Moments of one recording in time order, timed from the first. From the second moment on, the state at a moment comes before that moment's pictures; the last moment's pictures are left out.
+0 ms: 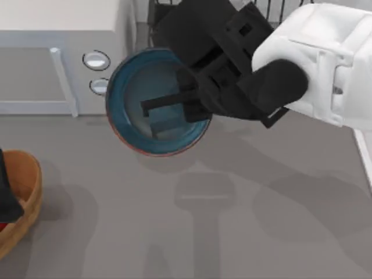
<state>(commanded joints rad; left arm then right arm) 0.00 0.00 0.00 0.00 0.00 0.00 0.91 1.72 1.52 -0.74 0.45 0.50</state>
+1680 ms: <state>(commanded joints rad) 0.00 0.00 0.00 0.00 0.00 0.00 0.74 1.91 1.37 0.54 0.78 0.02</state>
